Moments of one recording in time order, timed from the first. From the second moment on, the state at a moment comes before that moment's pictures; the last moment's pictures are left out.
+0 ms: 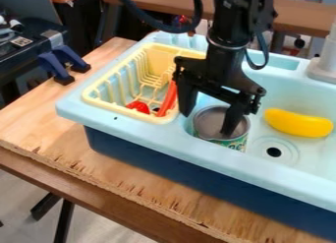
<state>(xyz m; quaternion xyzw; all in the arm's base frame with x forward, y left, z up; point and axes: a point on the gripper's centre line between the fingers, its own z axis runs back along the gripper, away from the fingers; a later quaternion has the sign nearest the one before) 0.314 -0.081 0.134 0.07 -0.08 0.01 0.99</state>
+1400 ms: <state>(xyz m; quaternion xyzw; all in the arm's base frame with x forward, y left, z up) 0.316 -0.153 0.109 -0.06 -0.08 0.03 0.99</state>
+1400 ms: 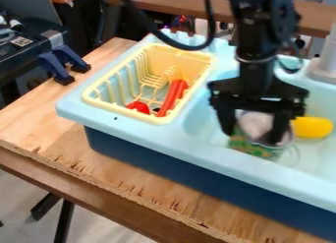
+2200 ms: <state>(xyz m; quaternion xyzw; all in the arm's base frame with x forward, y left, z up) 0.304 -0.219 0.103 -0.17 -0.08 0.03 0.98</state>
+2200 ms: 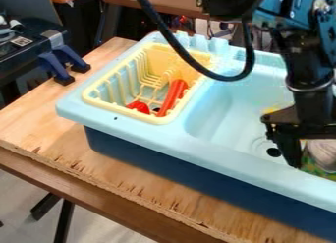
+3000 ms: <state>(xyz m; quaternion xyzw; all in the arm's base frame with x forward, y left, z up) 0.270 -0.223 0.155 -0.05 -0.12 -0.04 0.99</state>
